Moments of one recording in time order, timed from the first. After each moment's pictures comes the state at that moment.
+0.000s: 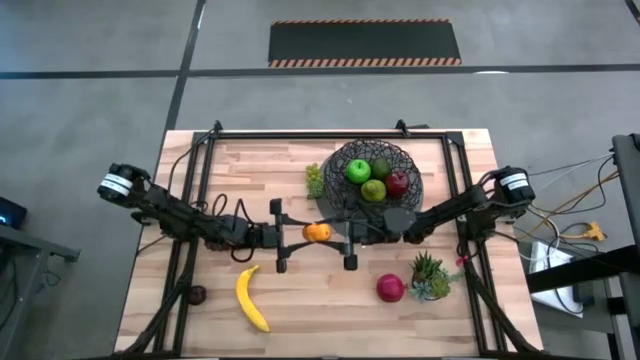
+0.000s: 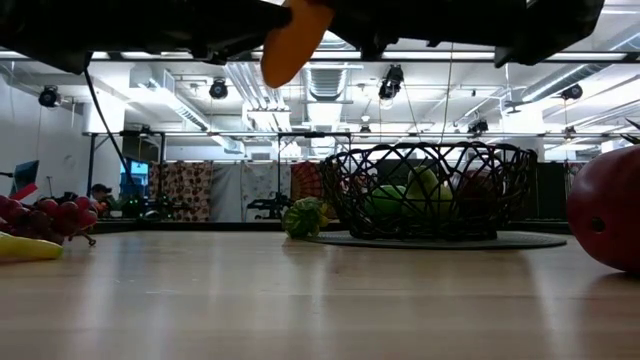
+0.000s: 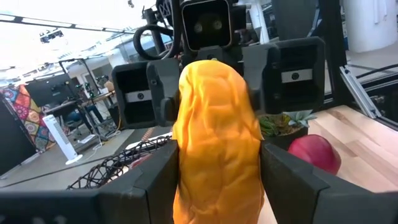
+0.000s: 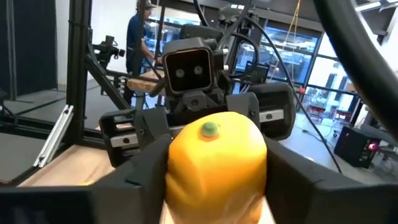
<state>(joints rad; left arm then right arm) -0.31 1.43 0.49 1.04 -0.38 0.34 0.19 1.70 0.78 1.06 0.15 -0.22</state>
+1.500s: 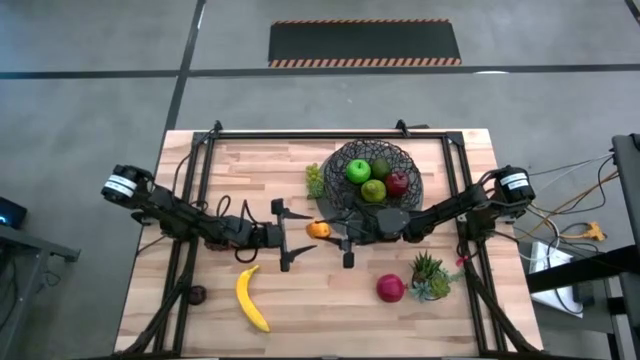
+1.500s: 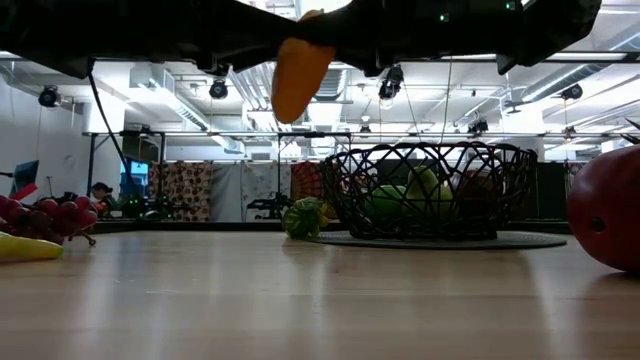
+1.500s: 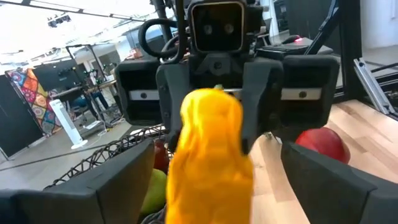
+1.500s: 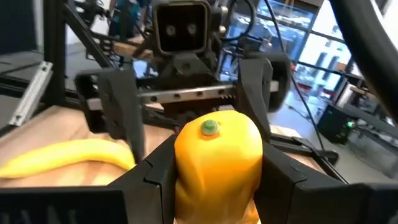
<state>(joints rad) -0.31 1.47 0.50 1.04 -0.43 0.30 0.18 1.70 0.78 0.92 0.20 -0.26</state>
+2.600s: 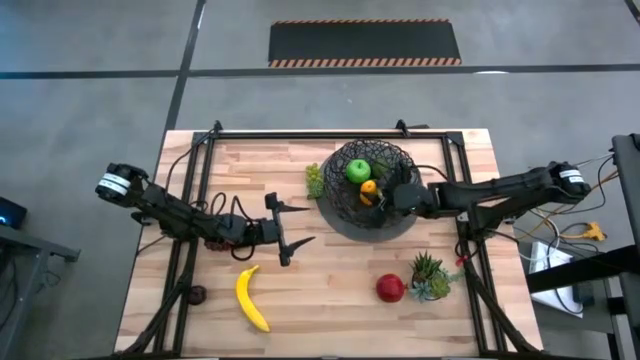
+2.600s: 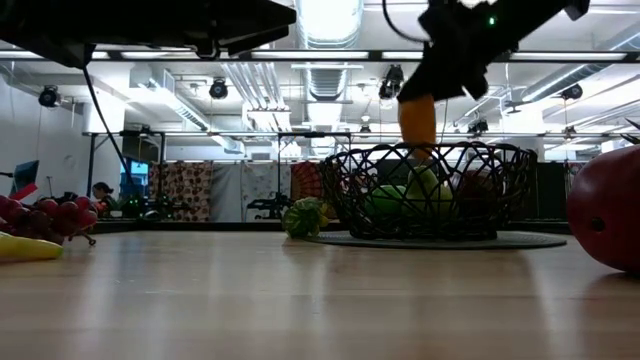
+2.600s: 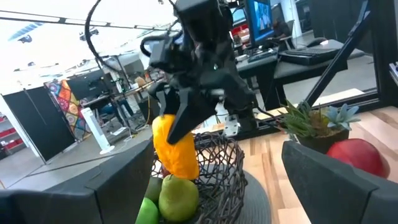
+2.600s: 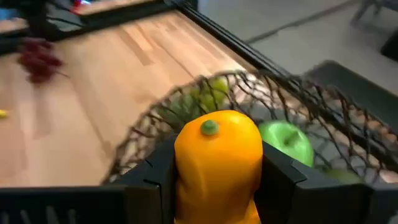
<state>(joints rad) -0.31 1.41 0.51 1.04 -0.51 0.38 0.06 1.20 0.77 -0.15 0.53 0.33</state>
